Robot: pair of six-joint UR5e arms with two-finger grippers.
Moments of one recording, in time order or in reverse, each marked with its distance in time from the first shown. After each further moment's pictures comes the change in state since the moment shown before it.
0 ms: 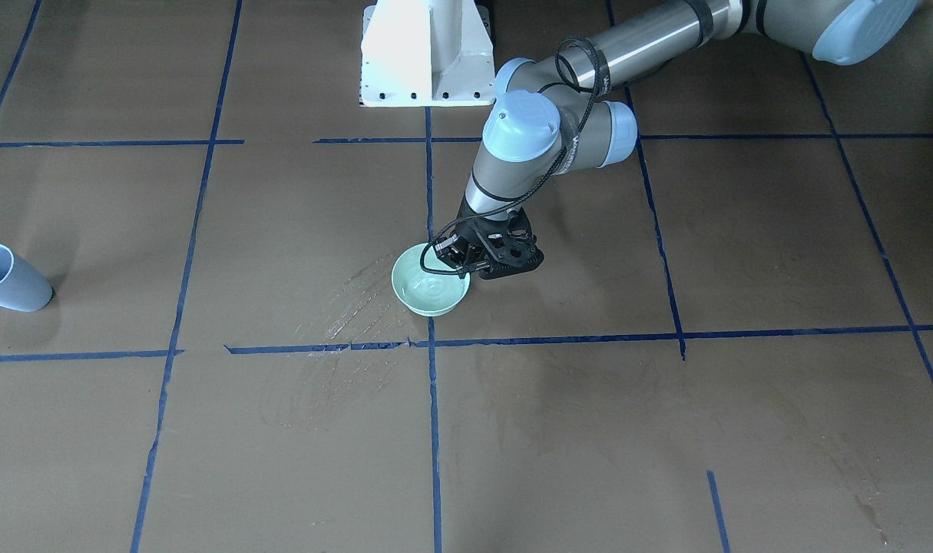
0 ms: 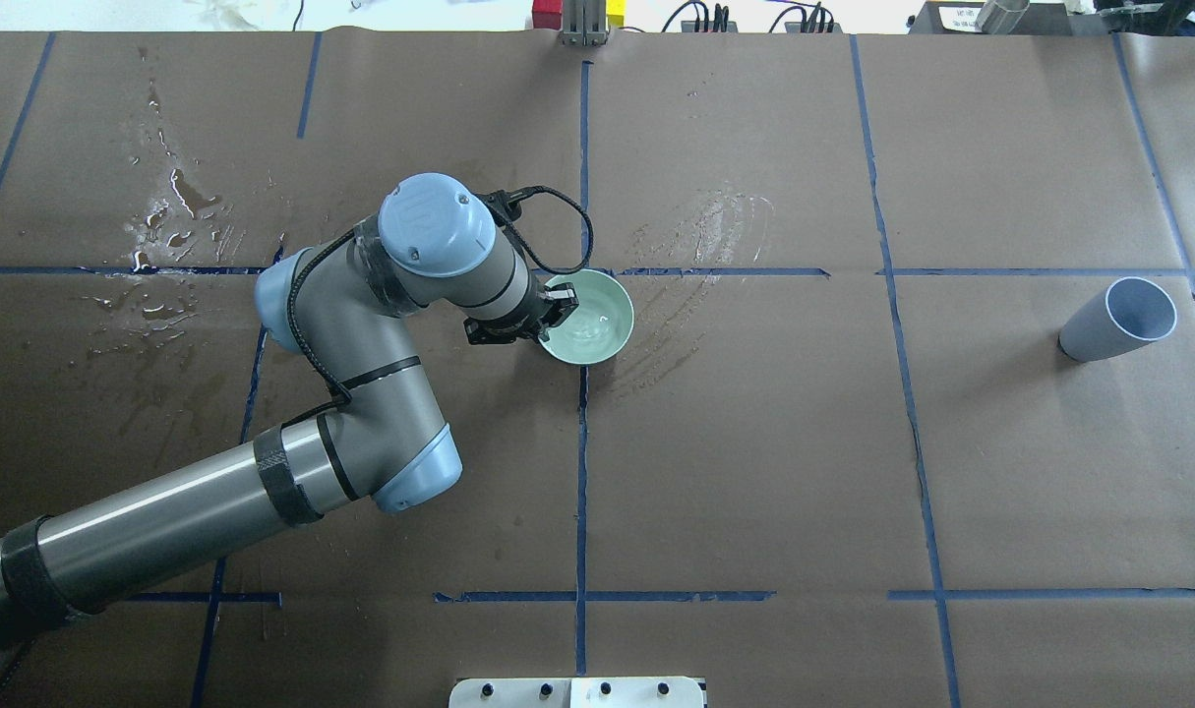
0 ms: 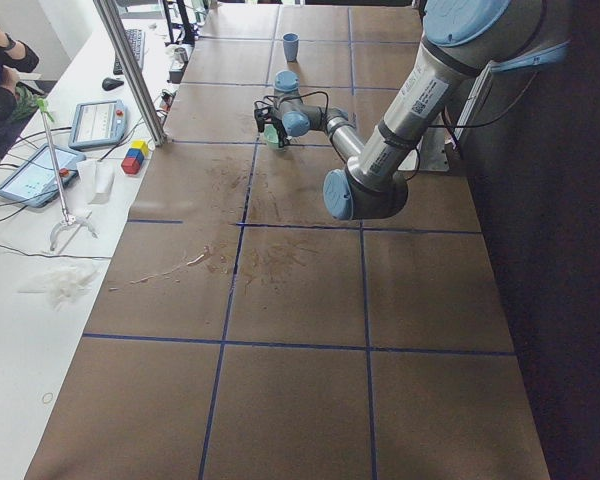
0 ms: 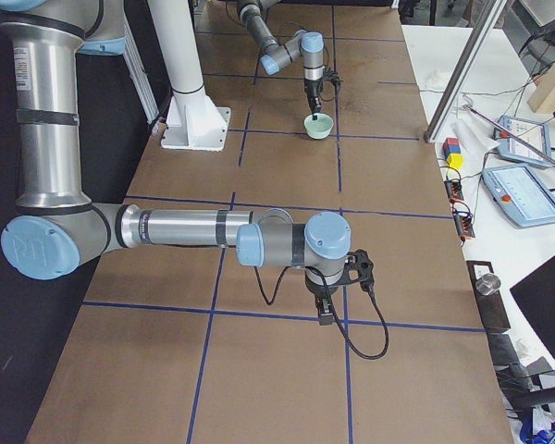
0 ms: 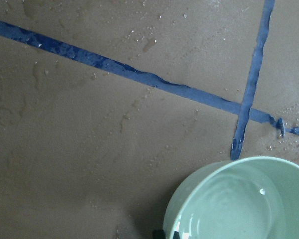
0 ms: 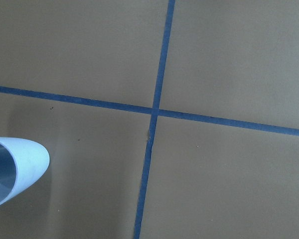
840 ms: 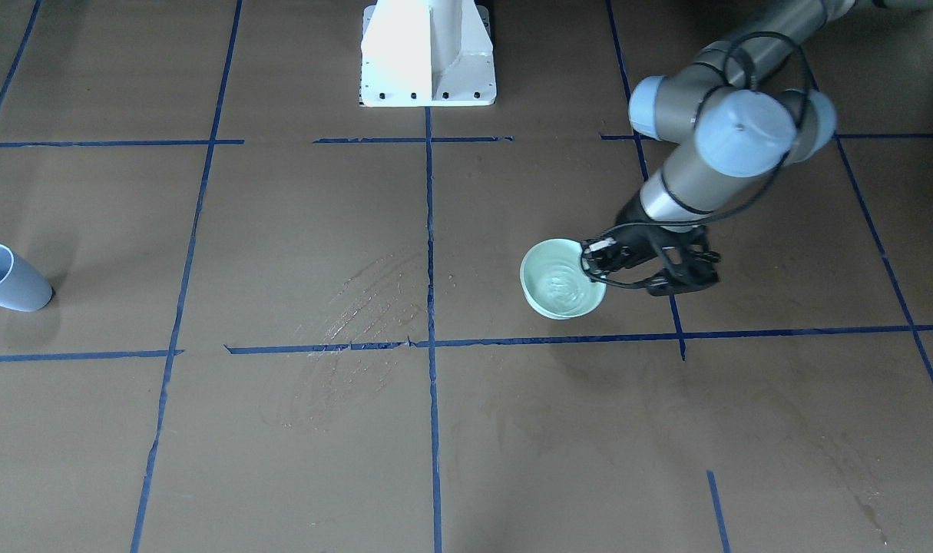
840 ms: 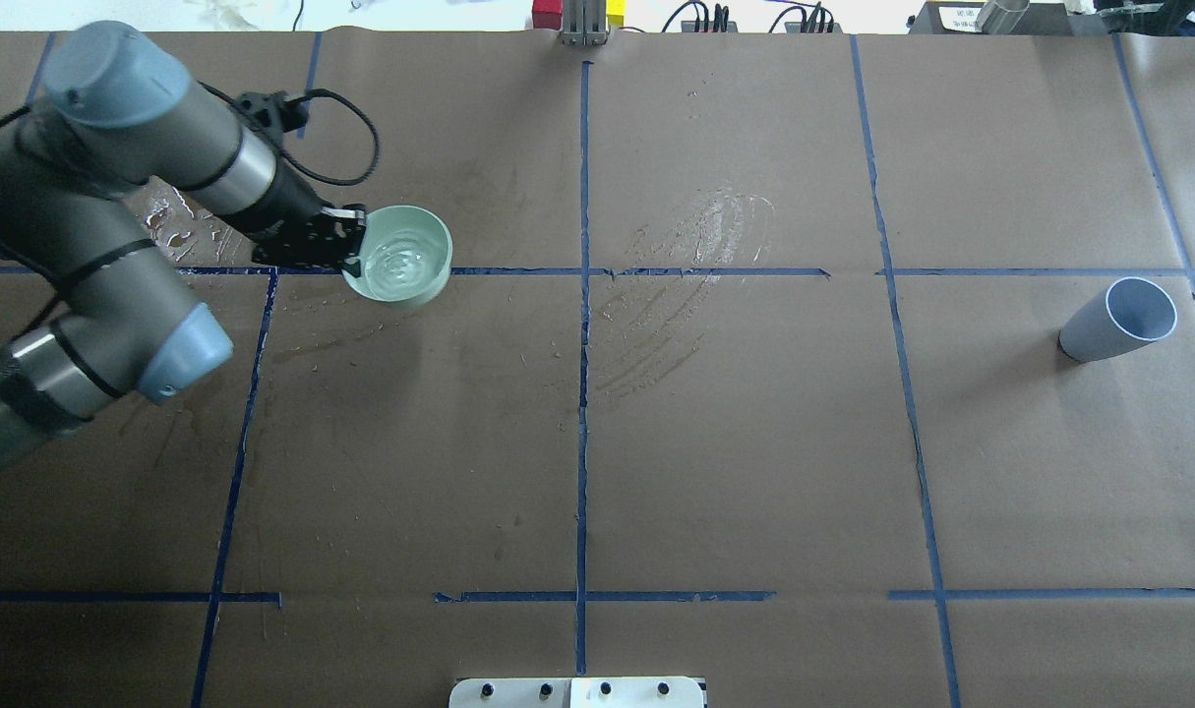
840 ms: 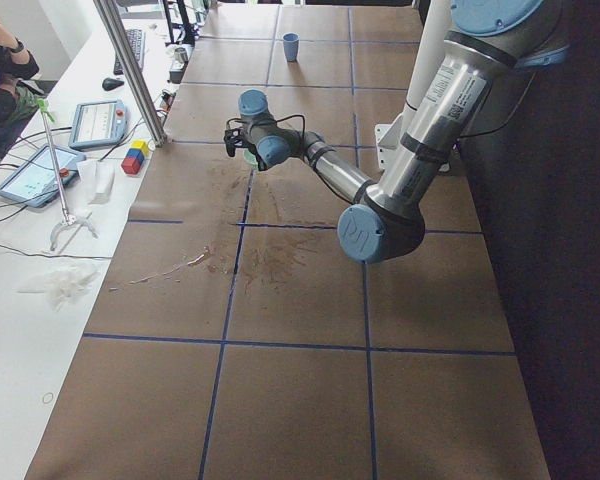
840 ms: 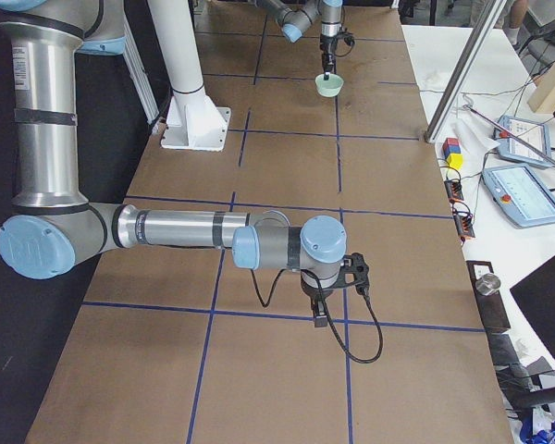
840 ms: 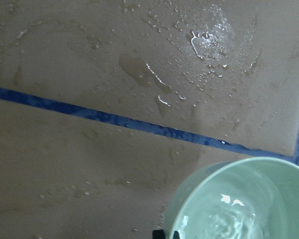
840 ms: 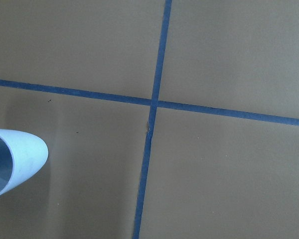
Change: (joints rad) left arm -0.302 0.308 -0.191 -0.001 -0.322 0.355; right arm 0.000 -0.017 0.001 0.000 0.008 0.000
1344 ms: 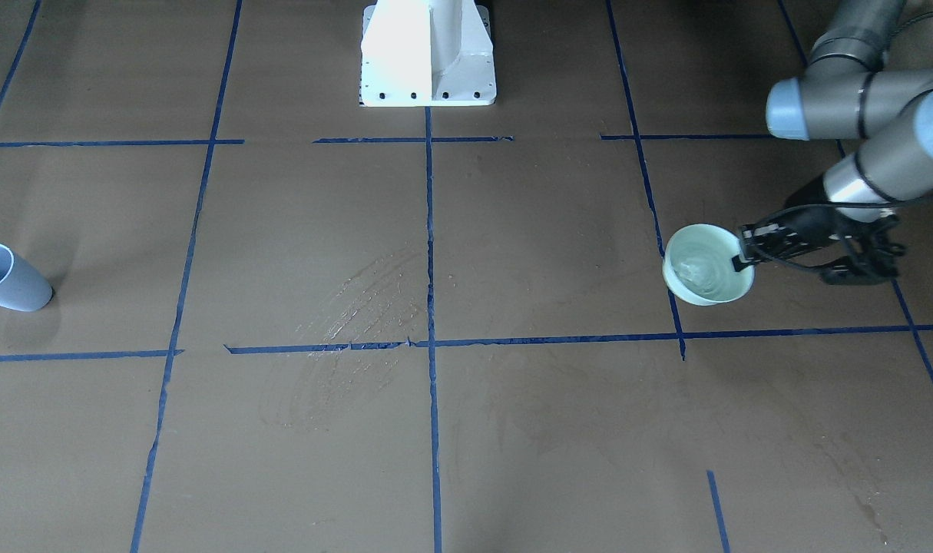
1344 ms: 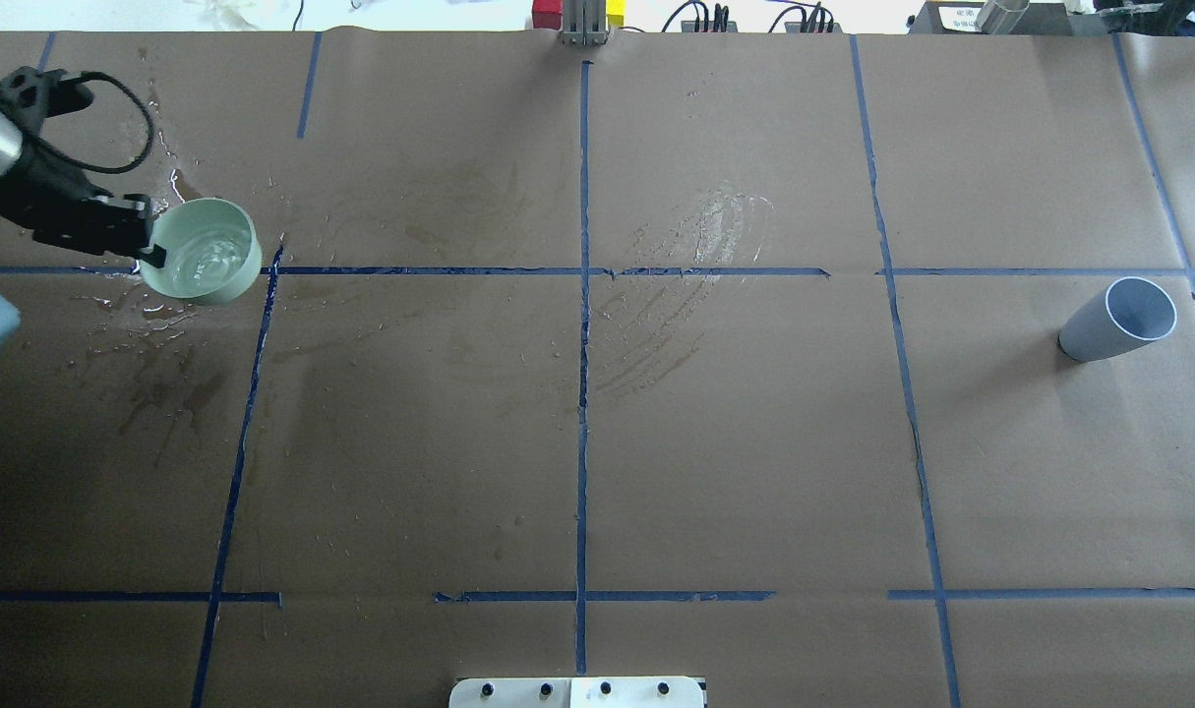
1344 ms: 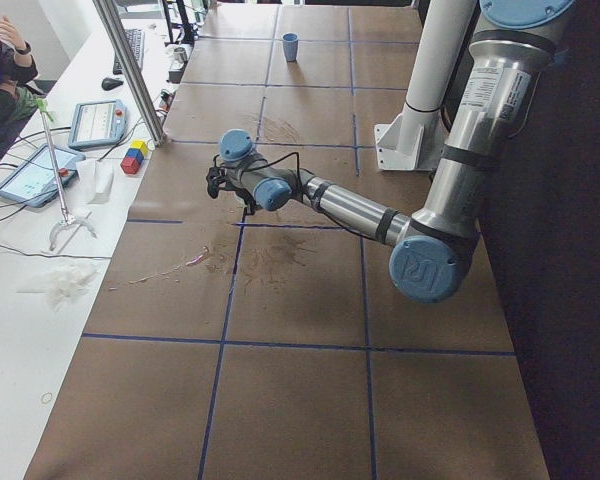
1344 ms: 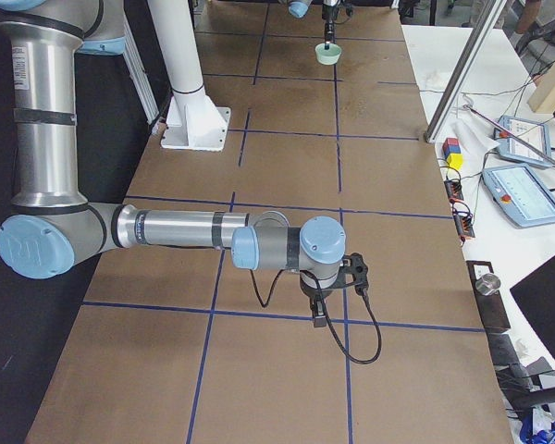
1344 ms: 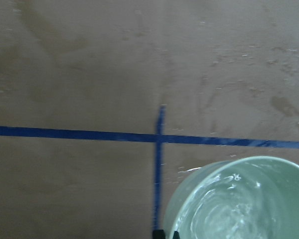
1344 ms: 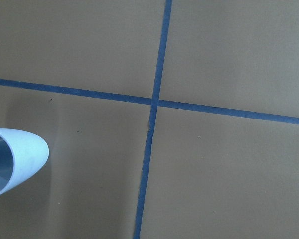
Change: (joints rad) left arm -0.217 0.250 -0.035 -0.013 -0.147 0.379; right arm 0.000 -0.002 0.000 0.000 0.002 0.000
